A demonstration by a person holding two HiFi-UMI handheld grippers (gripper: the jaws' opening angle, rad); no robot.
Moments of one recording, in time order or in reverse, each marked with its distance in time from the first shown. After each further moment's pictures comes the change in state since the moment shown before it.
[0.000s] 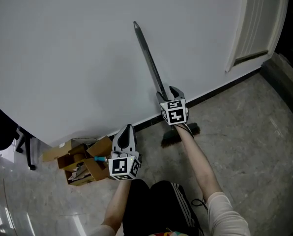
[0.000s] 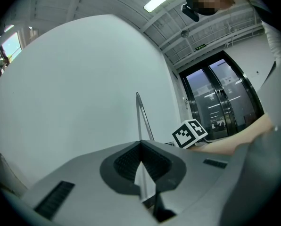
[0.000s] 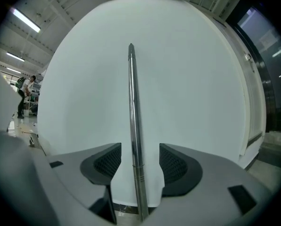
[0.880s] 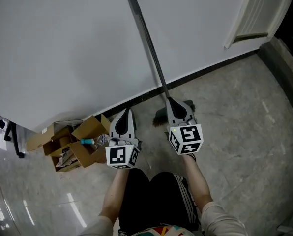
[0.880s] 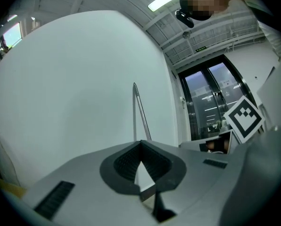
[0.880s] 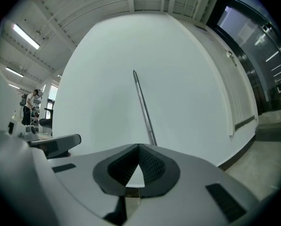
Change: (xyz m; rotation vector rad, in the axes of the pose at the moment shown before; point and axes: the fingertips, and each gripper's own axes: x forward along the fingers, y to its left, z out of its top) left arm 0.008 -0.014 -0.062 -0.046 0.012 -0.044; right arm -0.132 0.041 -0.058 0.122 -0.111 0.006
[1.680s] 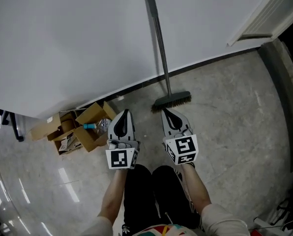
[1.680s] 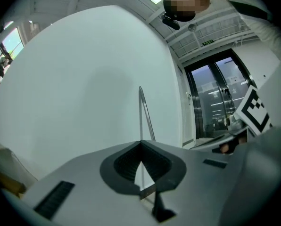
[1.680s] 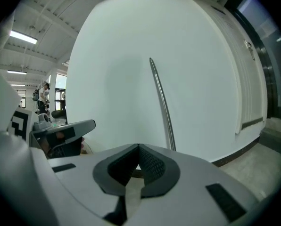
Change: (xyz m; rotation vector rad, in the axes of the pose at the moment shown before) left arm -0.011 0.022 0.060 -0.009 0.093 0.064; right arm -0.016 0.059 0.029 -0.019 0.261 0.096
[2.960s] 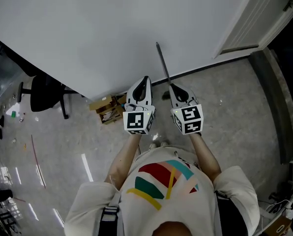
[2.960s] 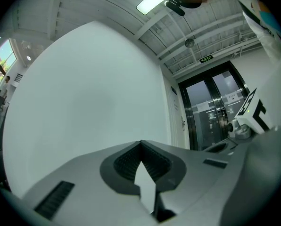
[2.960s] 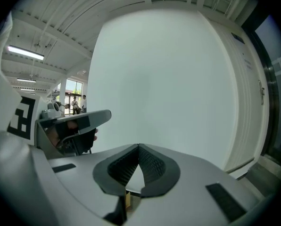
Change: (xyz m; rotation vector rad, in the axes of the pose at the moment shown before) left arm -0.091 -0.169 0.598 0.068 -0.063 -0.025; right arm -0.327 0.093 0.505 -0.069 -0.044 0.078
